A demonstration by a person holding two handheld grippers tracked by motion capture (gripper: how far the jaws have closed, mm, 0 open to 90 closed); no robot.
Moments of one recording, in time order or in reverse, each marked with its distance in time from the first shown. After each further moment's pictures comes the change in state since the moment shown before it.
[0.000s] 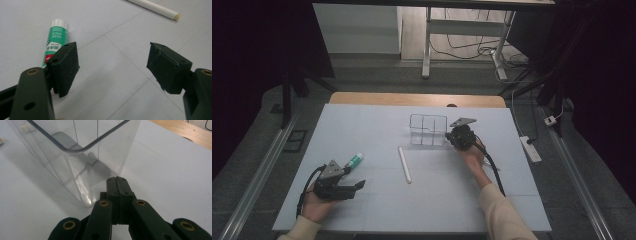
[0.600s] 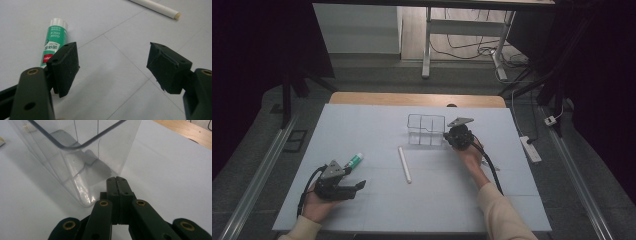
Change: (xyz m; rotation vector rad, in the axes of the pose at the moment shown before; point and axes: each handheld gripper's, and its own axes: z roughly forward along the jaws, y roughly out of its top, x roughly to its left) left arm -0.002 0.000 0.001 0.007 0.003 0.004; right arm 0.003 0.003 0.005 0.005 0.008 -0.013
